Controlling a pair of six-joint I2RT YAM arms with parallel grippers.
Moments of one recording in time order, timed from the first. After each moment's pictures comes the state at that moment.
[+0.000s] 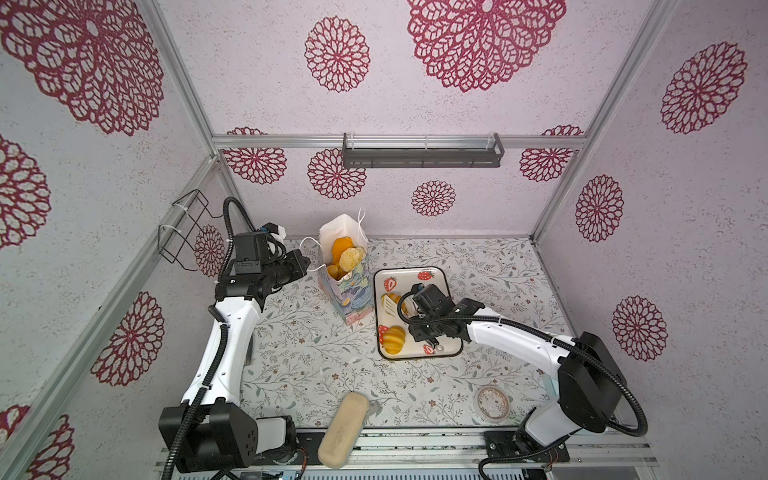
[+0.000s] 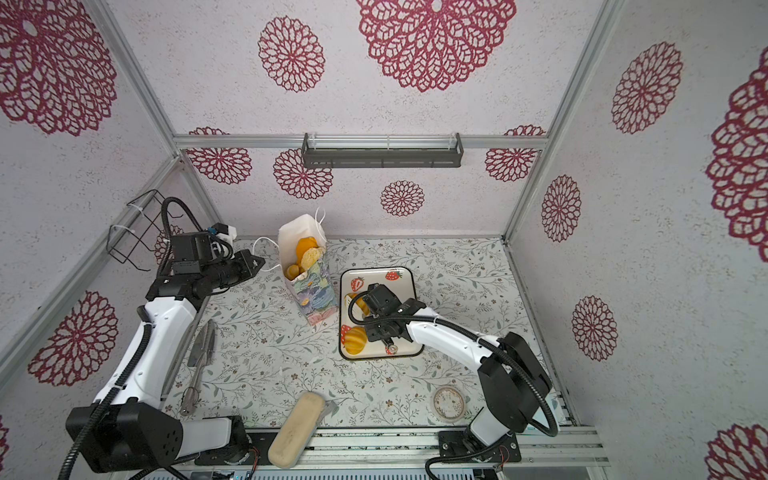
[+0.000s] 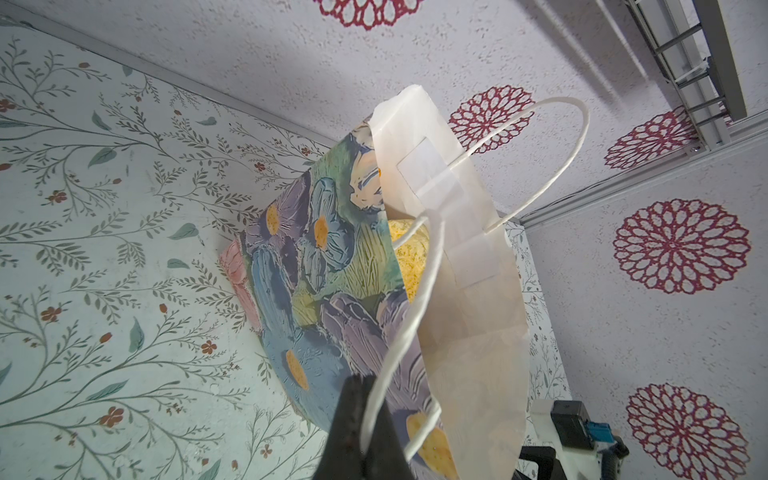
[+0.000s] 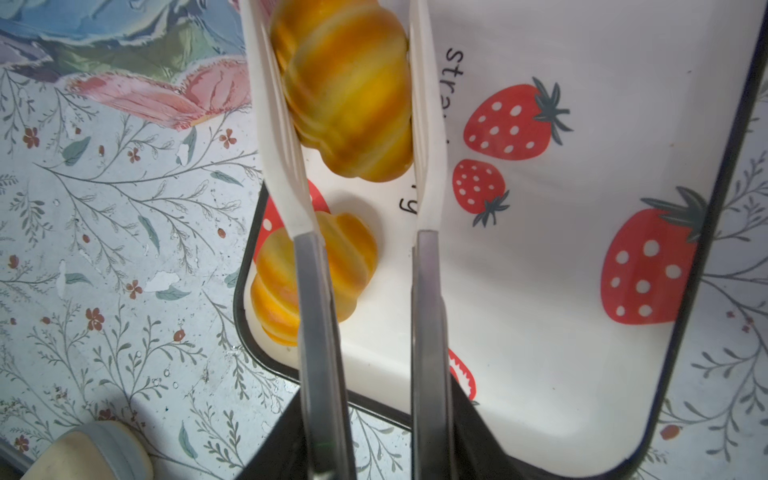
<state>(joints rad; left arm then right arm) 0.07 1.32 1.29 -0.60 0.43 -0.39 0.80 1.56 1.14 -0.60 0.06 0.45</state>
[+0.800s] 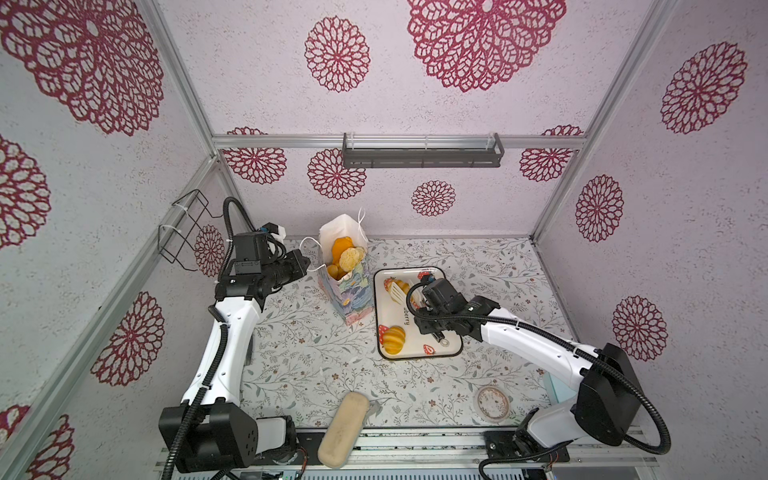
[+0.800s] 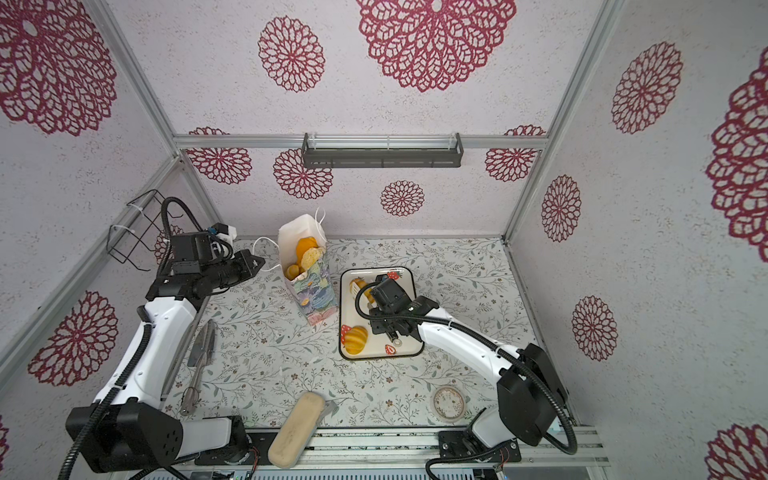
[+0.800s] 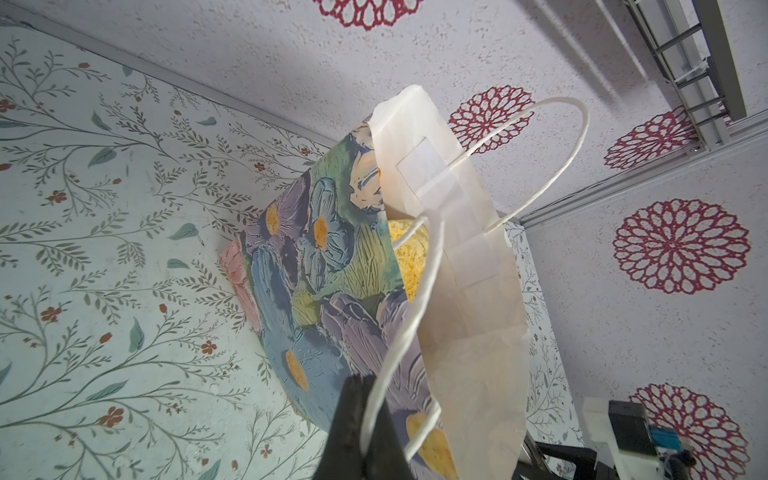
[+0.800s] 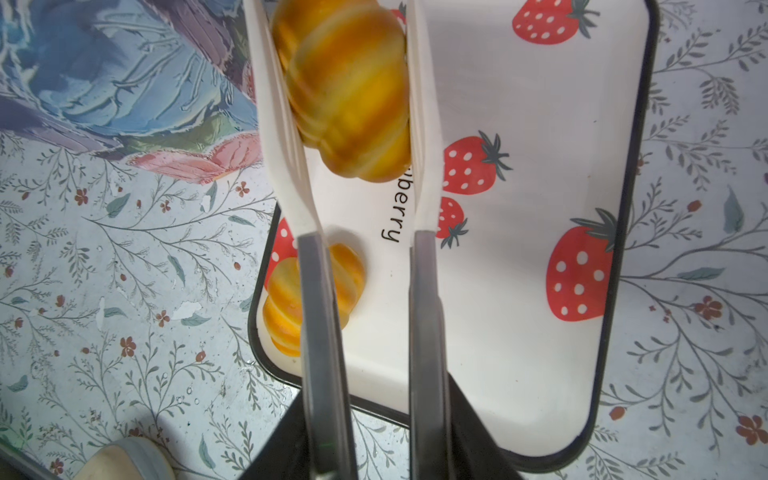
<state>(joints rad) 0.07 1.32 1.29 -0.60 0.43 -0.39 0.78 1.47 1.15 -0.61 0.10 0.47</state>
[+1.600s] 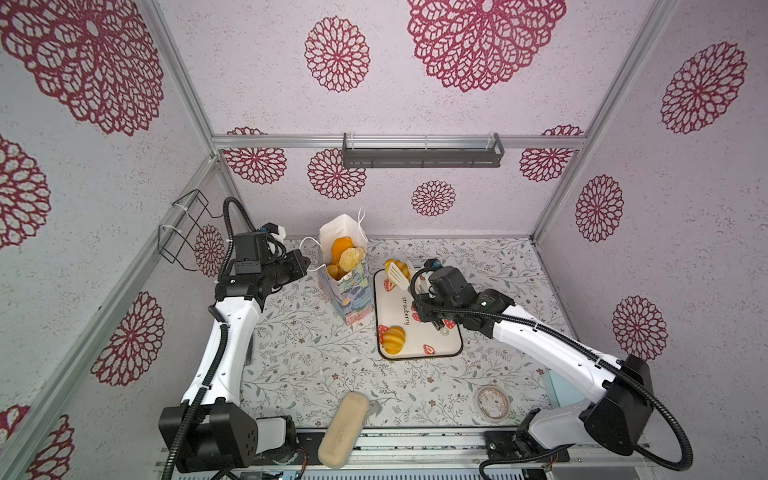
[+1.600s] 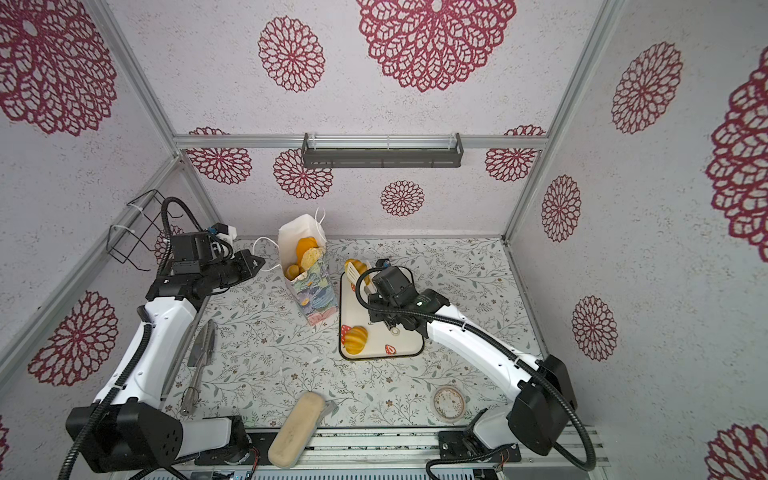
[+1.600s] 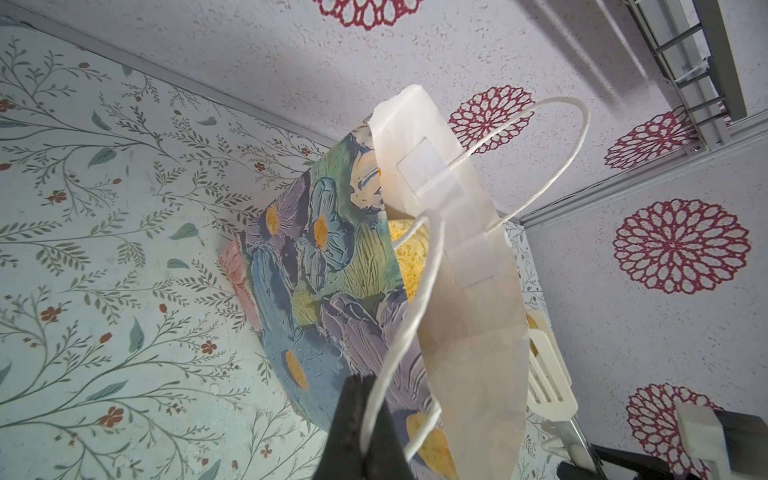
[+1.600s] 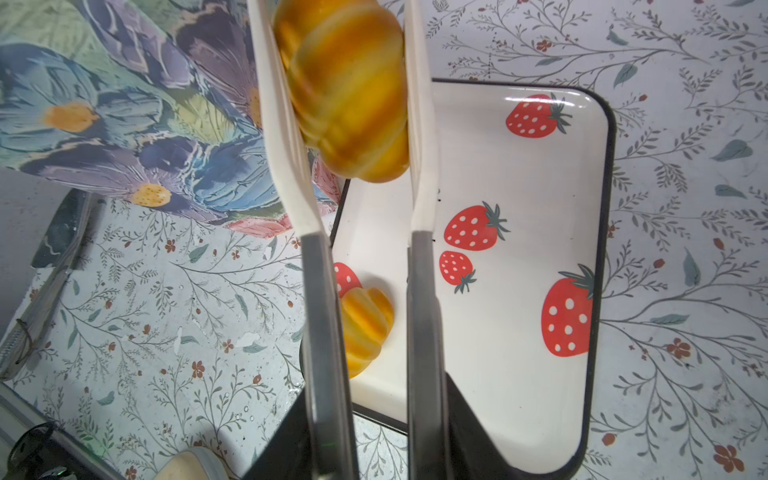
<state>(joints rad) 0.07 1.32 1.29 -0.60 0.43 -0.39 0.78 1.41 1.26 -0.63 0.11 0.47</state>
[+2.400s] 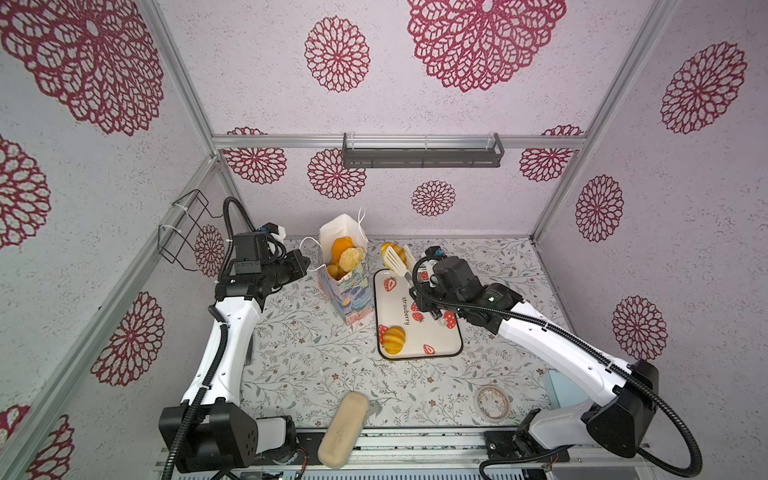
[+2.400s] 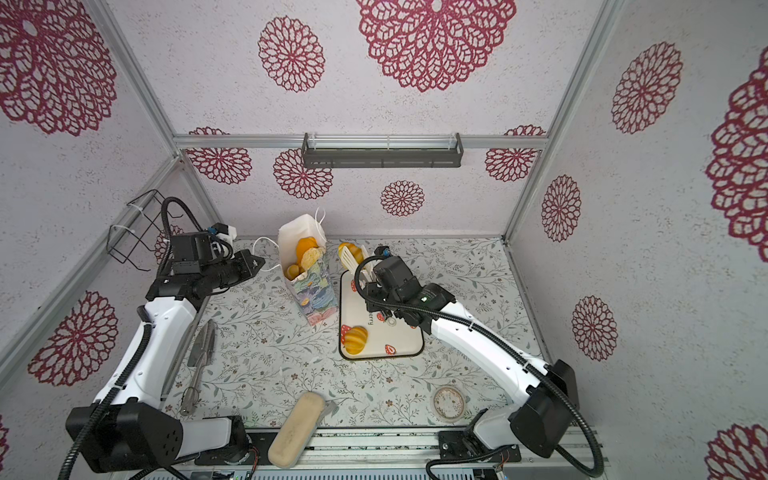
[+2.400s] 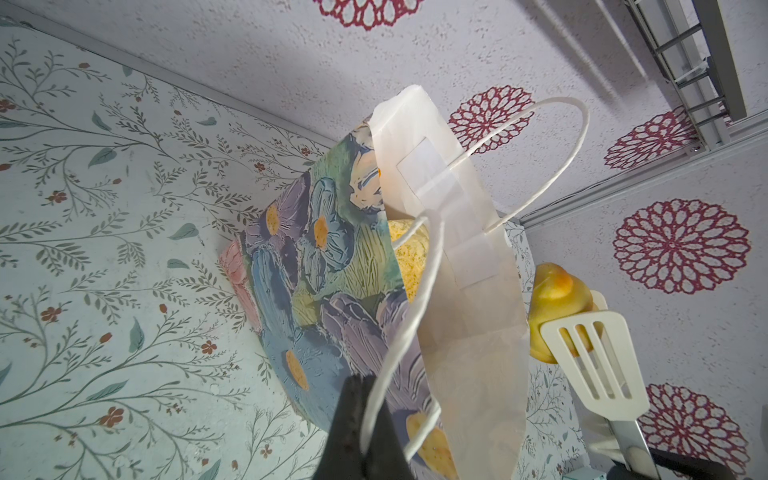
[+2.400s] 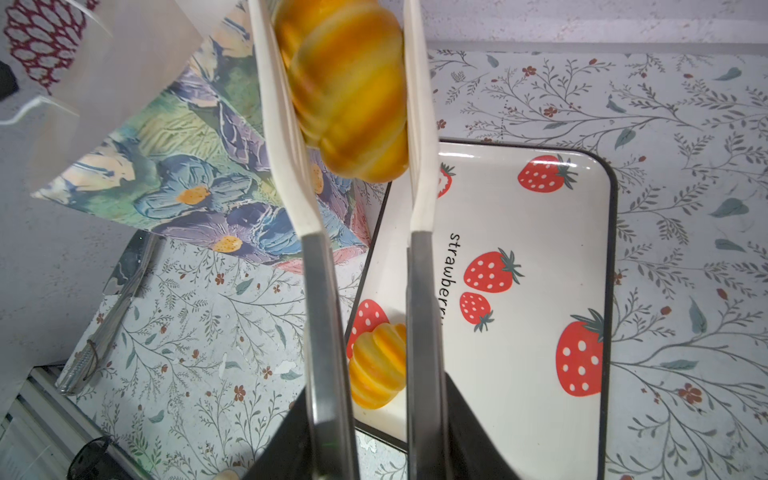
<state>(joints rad) 0.07 1.32 1.29 -0.60 0.43 -0.39 0.78 1.40 1.34 -0.61 0.10 0.47</state>
